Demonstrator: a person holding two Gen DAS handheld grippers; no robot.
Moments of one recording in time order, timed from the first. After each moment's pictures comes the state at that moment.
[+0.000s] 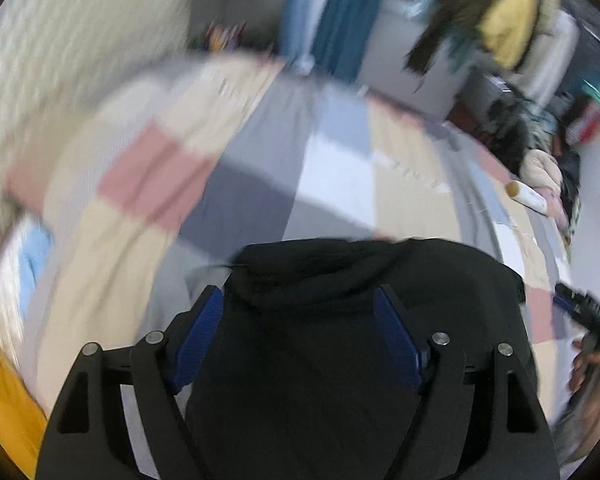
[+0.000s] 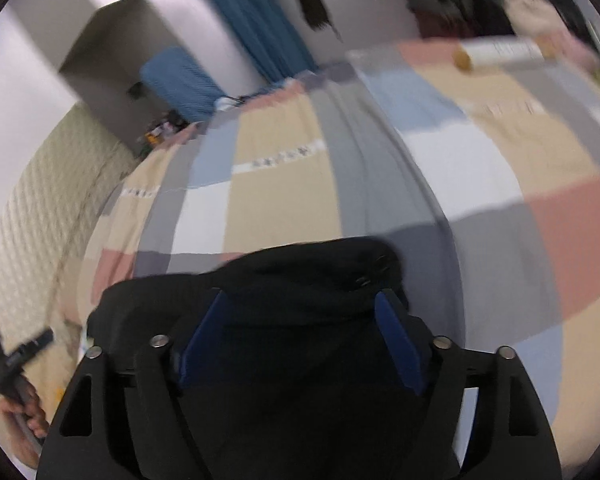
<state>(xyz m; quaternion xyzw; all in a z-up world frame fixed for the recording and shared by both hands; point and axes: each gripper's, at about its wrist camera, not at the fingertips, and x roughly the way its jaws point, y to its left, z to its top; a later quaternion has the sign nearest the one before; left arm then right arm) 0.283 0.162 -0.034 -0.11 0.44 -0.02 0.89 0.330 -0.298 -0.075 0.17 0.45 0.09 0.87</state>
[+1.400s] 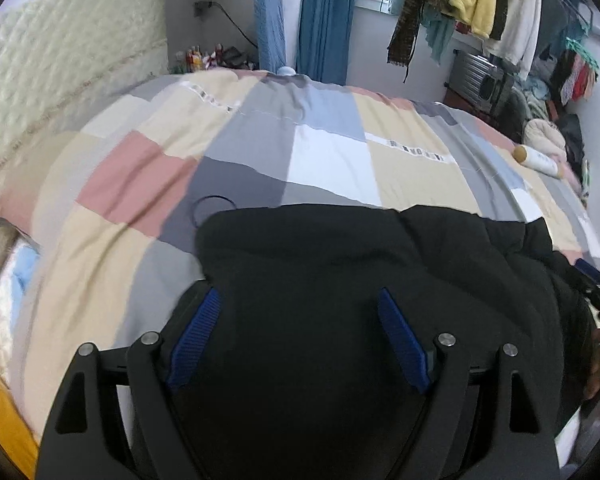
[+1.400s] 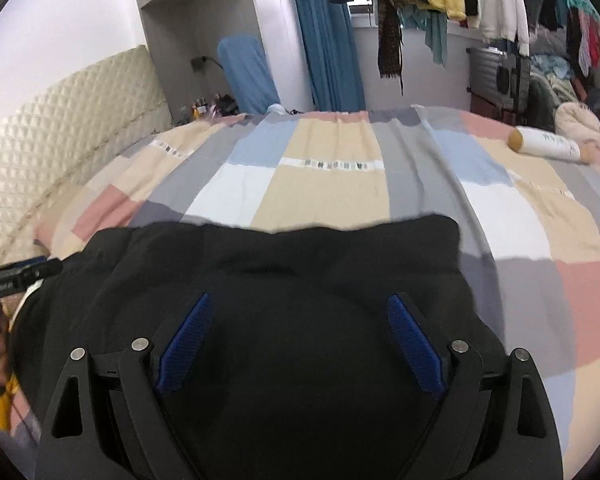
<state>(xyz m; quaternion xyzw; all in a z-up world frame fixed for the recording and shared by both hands) 0.273 0.125 -0.108 -0.04 0.42 -0.01 0.91 0.275 -0.232 -0.130 0.03 0.37 0.14 0.92</state>
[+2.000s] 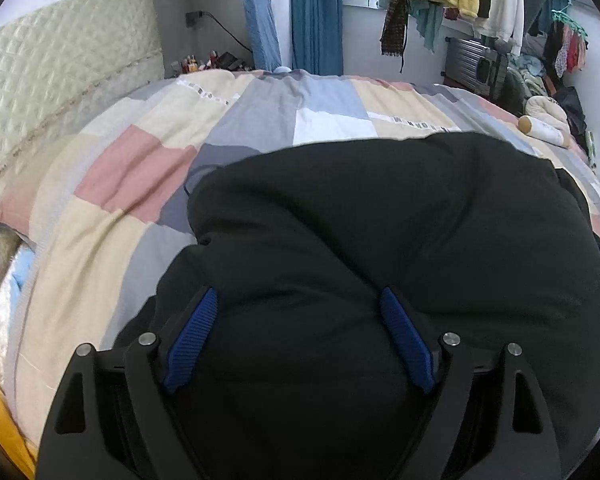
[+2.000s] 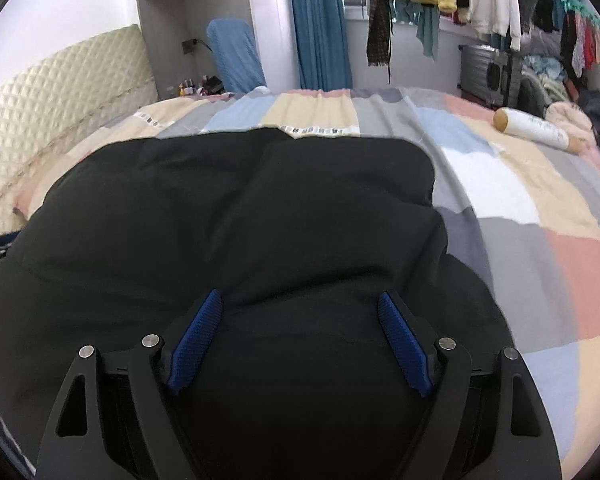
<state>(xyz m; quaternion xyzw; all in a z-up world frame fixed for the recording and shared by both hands) 0.261 0.123 -0.167 0.00 0.41 -0.01 0.91 0.261 -0.250 -0.195 0.00 0.38 0.12 0.92</state>
